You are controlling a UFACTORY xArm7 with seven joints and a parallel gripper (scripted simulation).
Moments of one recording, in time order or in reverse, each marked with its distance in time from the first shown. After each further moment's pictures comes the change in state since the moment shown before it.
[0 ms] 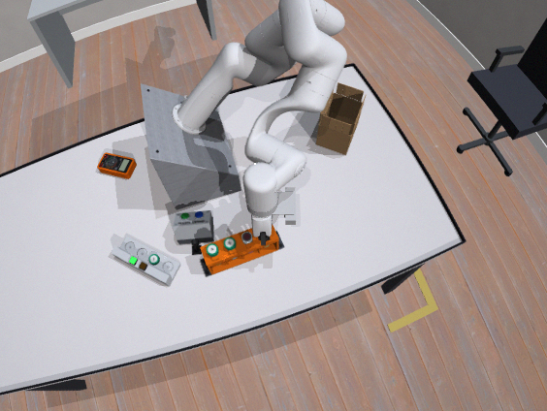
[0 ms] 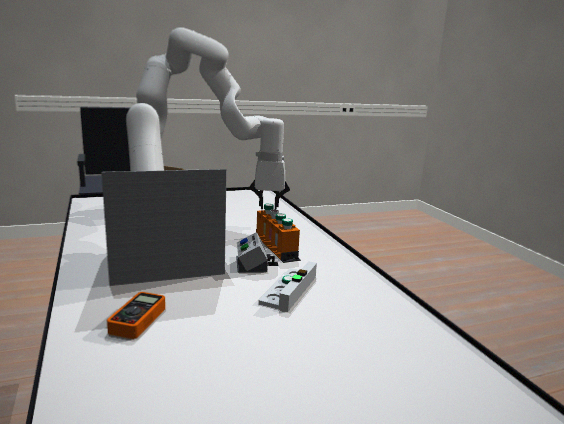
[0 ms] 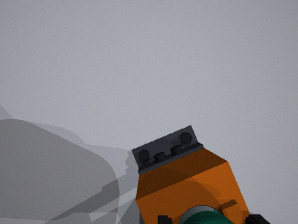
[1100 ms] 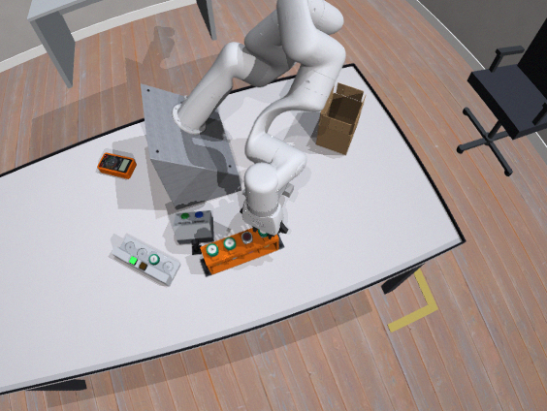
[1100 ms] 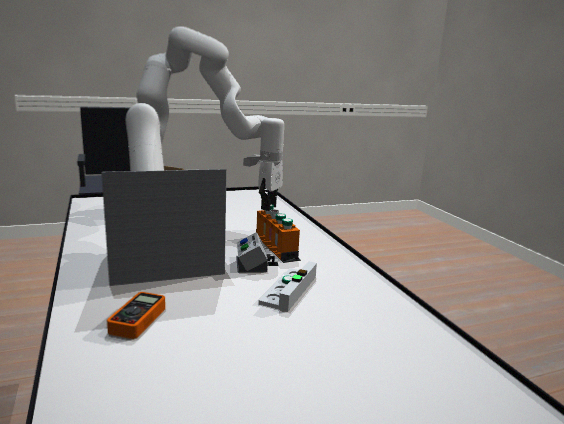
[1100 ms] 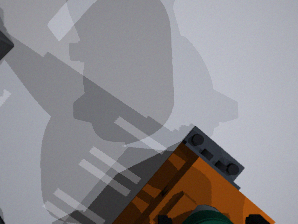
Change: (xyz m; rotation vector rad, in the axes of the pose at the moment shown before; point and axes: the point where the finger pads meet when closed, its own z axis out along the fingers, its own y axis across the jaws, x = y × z) arm 0.000 0.000 -0.001 0.008 -0.006 -1.104
